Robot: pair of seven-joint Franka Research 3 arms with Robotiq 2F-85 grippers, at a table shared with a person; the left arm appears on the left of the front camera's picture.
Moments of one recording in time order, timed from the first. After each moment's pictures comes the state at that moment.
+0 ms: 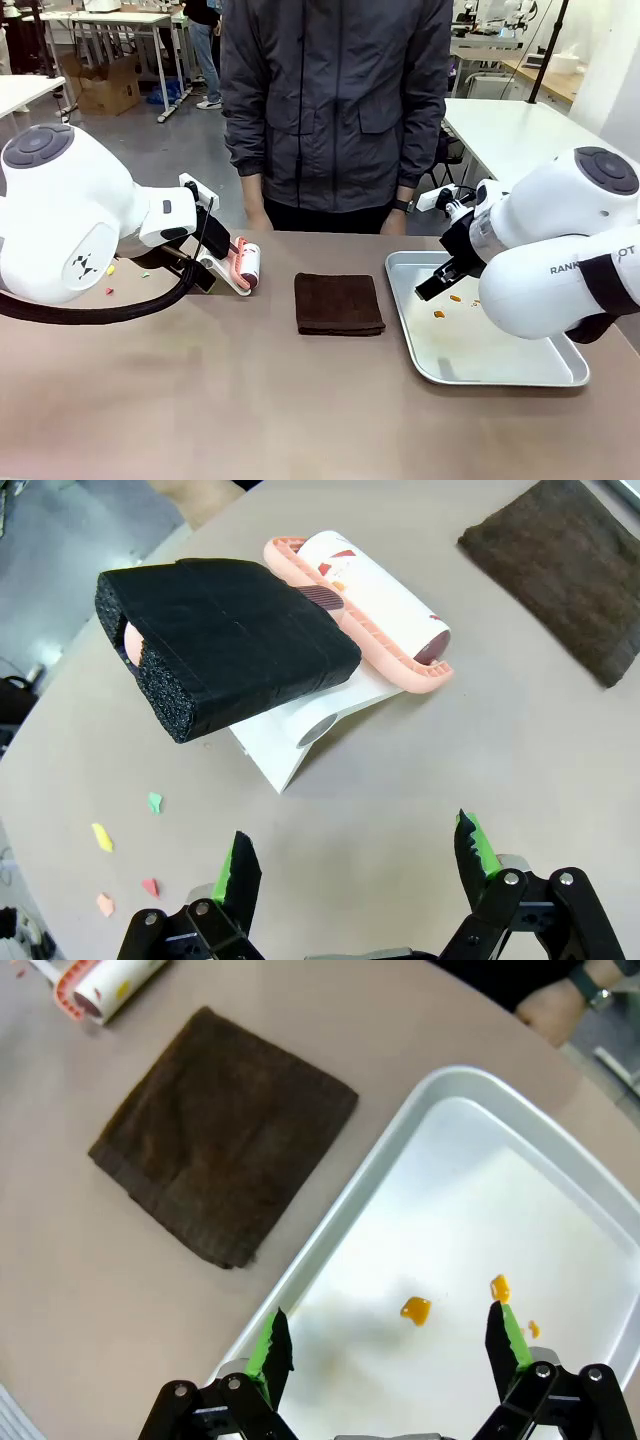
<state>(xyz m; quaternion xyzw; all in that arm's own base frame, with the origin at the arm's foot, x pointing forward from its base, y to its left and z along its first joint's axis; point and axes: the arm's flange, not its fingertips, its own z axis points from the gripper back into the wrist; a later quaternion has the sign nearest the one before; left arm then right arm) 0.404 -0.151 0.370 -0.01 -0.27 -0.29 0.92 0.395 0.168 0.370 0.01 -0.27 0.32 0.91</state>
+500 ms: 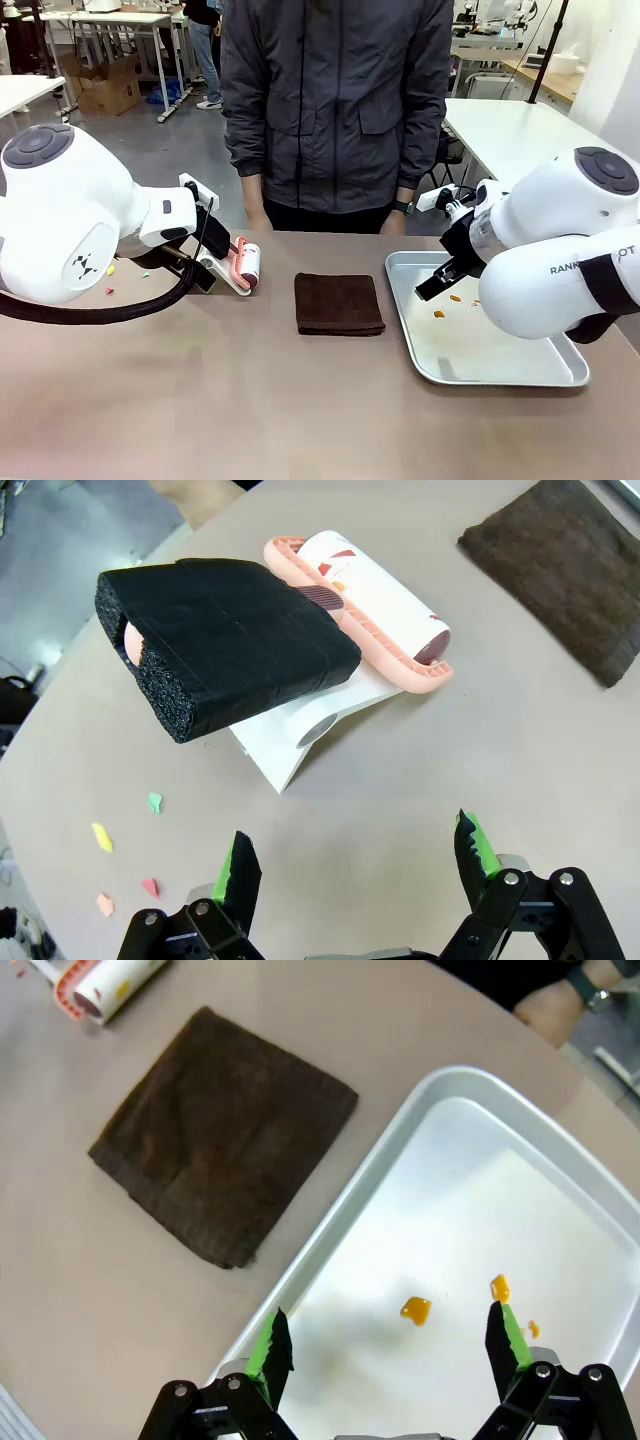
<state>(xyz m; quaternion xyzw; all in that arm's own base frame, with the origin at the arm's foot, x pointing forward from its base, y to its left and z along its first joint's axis) 0.404 -0.151 0.370 -0.01 -0.27 -0.29 0.92 0.395 0.168 0.370 0.01 -0.27 0.32 0.91</state>
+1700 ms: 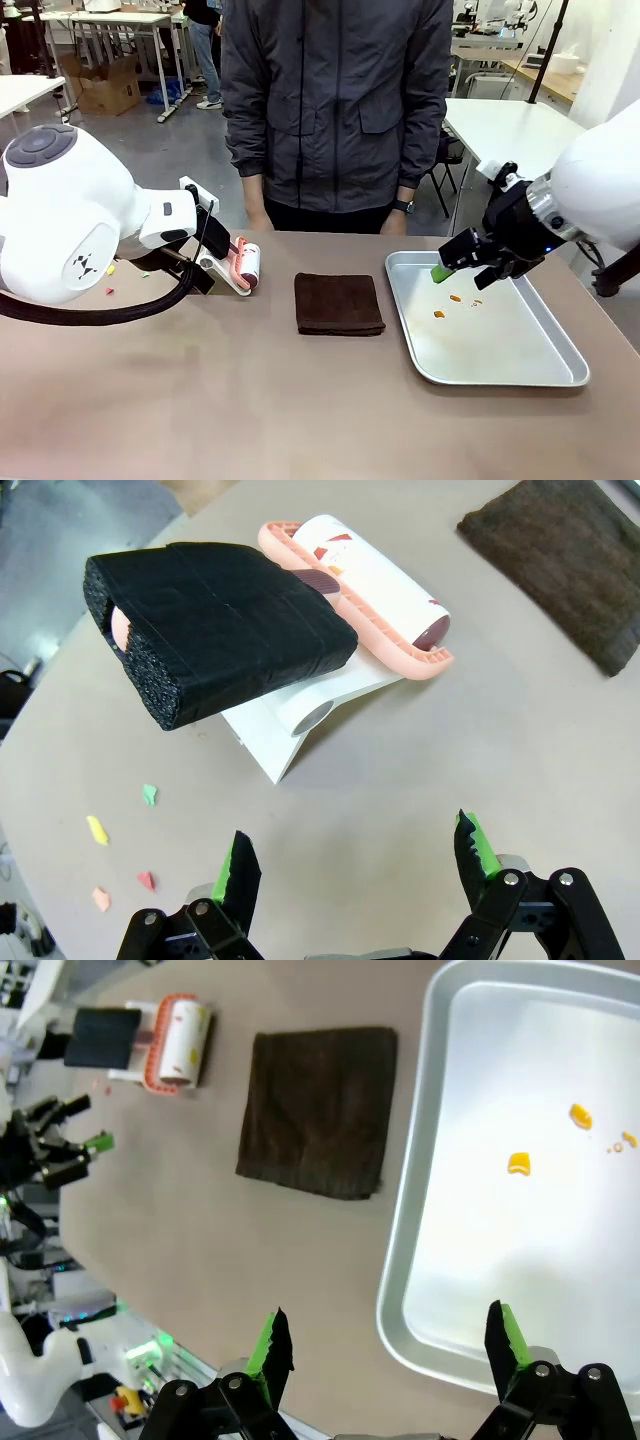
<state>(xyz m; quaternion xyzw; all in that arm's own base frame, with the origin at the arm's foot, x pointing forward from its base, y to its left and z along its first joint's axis) 0.403 -0.151 0.368 -0.01 -0.26 -0.30 0.92 0.359 0.137 0.433 0.20 -0.15 0.09 0.97</state>
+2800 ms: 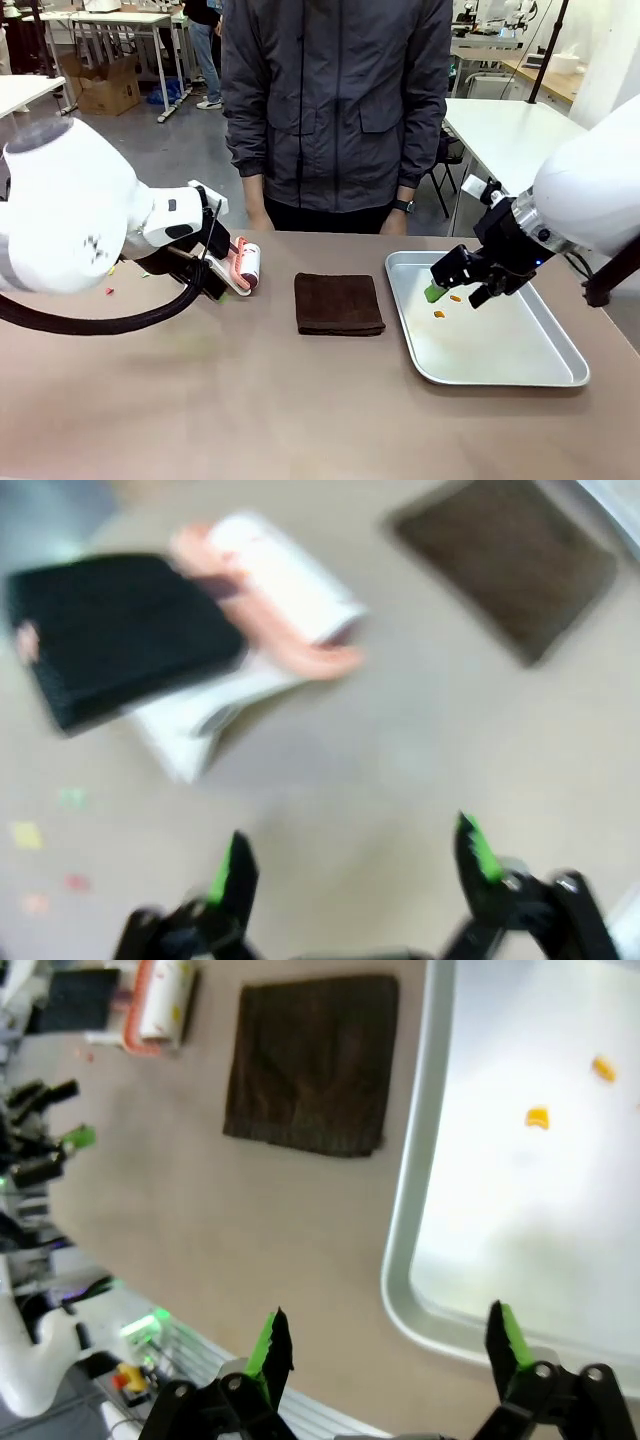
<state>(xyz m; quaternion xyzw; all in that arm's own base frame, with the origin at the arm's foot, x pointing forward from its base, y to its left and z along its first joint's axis) 0.388 -0.170 0.378 -0.11 -0.20 -0.31 0.92 0.354 0.145 0.417 0.20 -0.09 0.09 0.97</state>
